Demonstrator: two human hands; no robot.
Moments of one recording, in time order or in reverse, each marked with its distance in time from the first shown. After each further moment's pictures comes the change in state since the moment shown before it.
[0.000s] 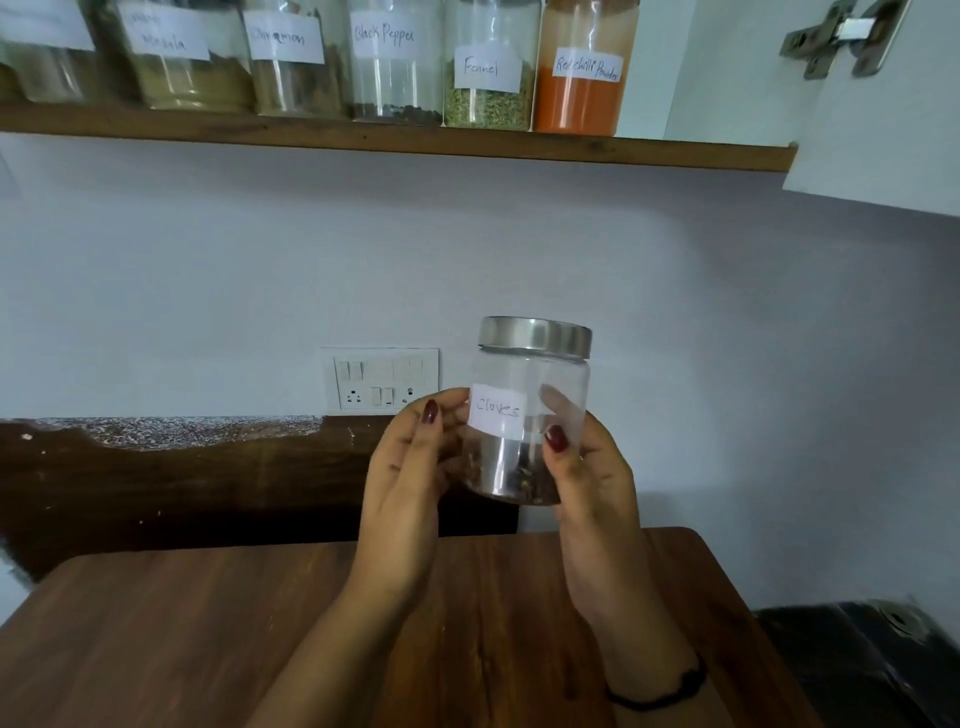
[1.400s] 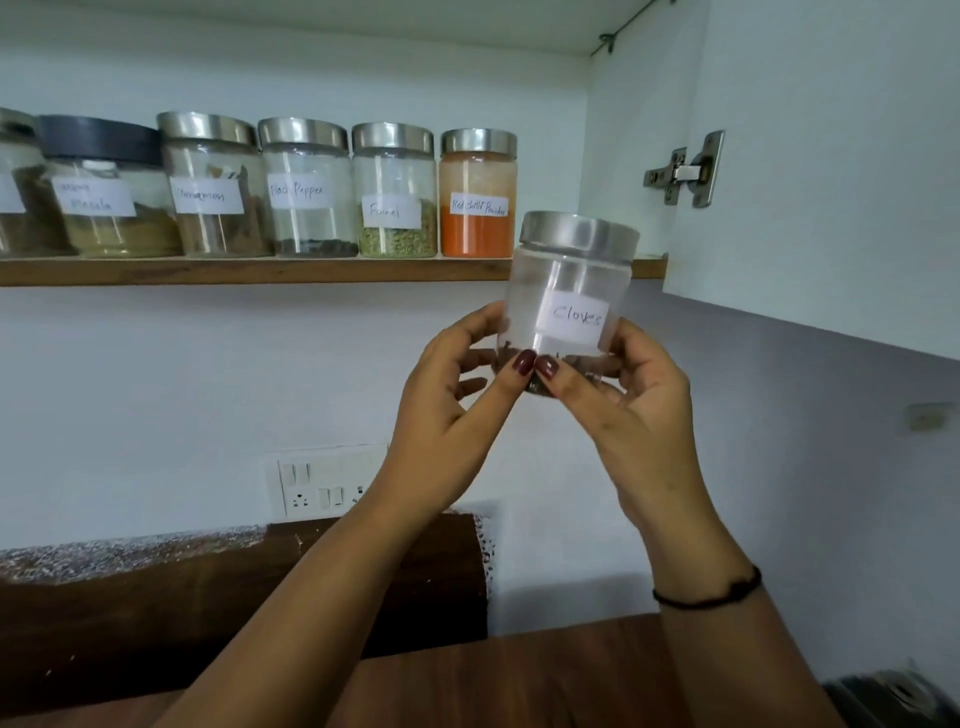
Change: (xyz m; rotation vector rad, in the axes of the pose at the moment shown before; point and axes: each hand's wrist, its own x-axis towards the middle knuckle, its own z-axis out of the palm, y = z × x) left_hand 0.088 0.064 0.104 0.373 -0.235 0.444; right_hand 0.085 -0.118 -0.050 -0.323 0.085 -0.423
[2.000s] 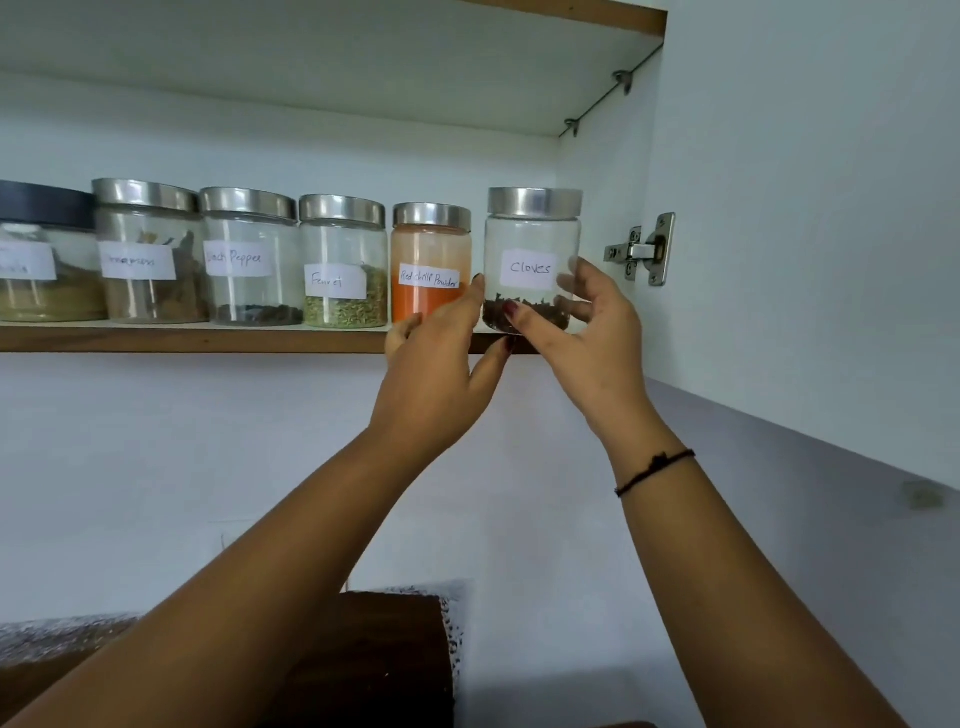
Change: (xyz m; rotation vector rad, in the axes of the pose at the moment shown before) left_hand 0.116 -0.015 0.037 0.717 0.073 0.246; right_hand 0.145 0.005 -0.011 -0.288 0.076 -0.202
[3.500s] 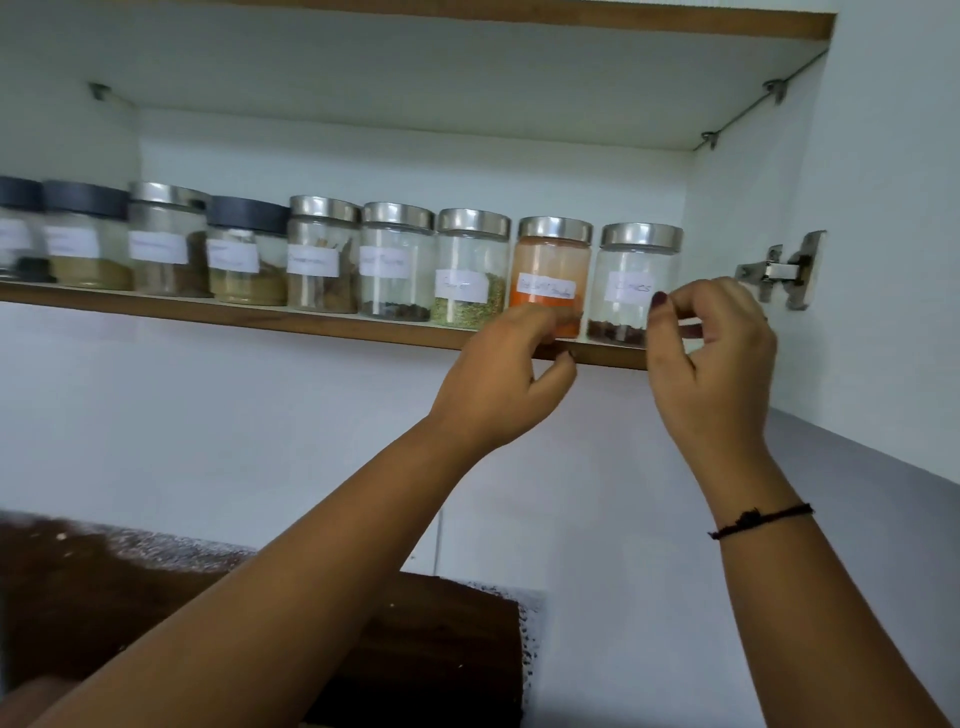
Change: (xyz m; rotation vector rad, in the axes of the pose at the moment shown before) left_hand -0.016 -0.005 -0.045 -0.075 -0.016 -0.025; right_hand -0.009 -0.004 0.003 -0.225 0.140 -0.515
